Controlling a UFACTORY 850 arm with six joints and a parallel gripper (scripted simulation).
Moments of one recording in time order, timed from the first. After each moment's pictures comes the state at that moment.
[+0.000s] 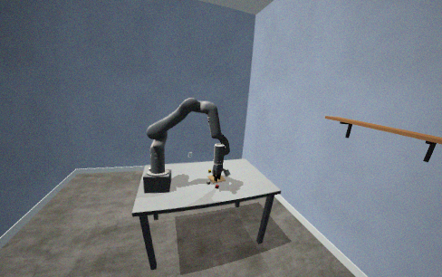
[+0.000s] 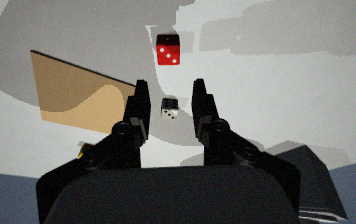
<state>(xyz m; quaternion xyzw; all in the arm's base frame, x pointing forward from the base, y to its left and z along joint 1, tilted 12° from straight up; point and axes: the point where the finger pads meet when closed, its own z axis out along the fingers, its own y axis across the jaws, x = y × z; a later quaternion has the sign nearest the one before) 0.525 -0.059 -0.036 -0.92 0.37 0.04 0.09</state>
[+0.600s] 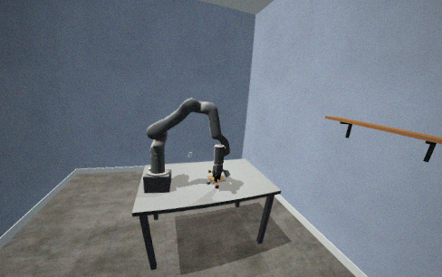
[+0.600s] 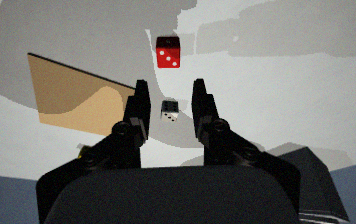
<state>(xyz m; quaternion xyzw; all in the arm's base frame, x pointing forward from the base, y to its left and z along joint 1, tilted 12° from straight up) 0.525 -0.058 -0.041 -0.92 0.37 0.04 0.09</state>
